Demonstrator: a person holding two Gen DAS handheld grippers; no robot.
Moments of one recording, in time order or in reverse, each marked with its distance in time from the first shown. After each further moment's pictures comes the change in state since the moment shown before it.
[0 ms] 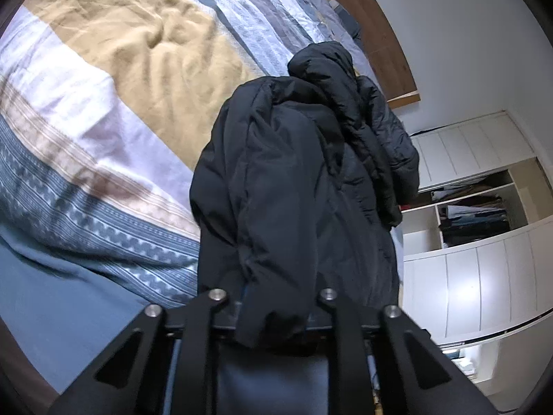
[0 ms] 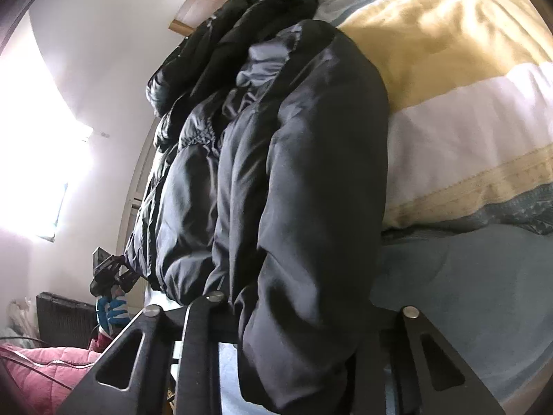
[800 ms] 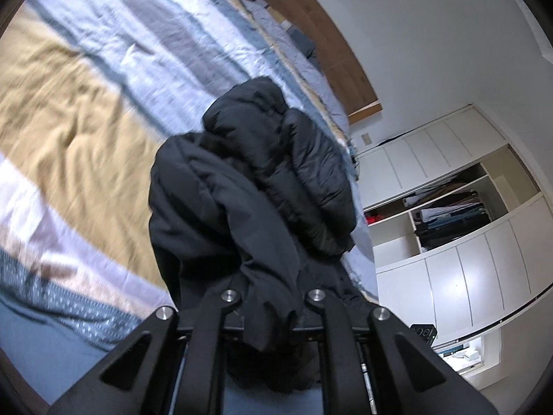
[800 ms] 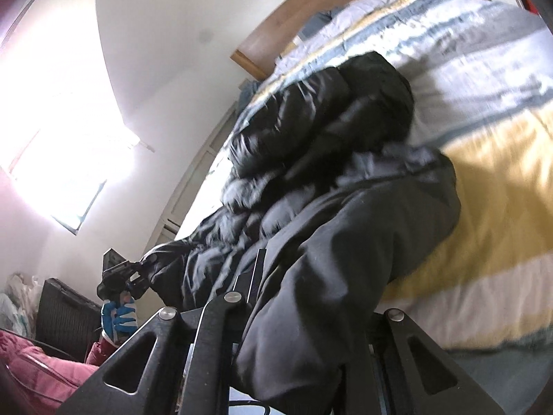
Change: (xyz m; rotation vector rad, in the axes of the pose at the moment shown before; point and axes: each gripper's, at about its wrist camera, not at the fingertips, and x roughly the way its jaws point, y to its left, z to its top) left arm -0.030 -0.101 0.044 0.115 -0.113 -0.104; right arm -0.038 0.091 0.072 -0.193 -0.202 0.122
